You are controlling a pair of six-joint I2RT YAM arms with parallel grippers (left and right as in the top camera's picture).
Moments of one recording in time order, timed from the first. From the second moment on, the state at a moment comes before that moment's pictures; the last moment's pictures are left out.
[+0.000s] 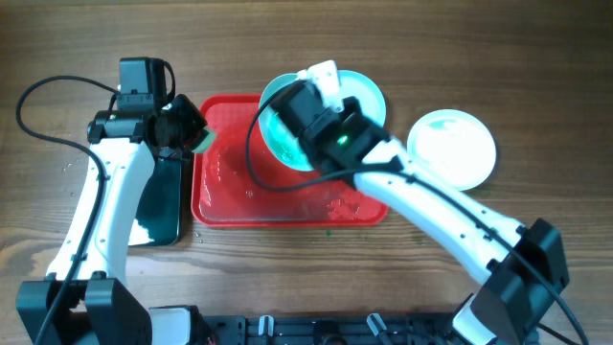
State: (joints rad) left arm 0.01 1.52 1.20 -0.78 0.07 -0.64; right arm 0.82 1.75 1.51 -0.81 0.68 0.32
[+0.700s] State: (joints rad) left arm 0.01 1.52 1.20 -0.78 0.07 -0.64; right arm 0.83 1.85 1.47 -0.63 0.46 0.53
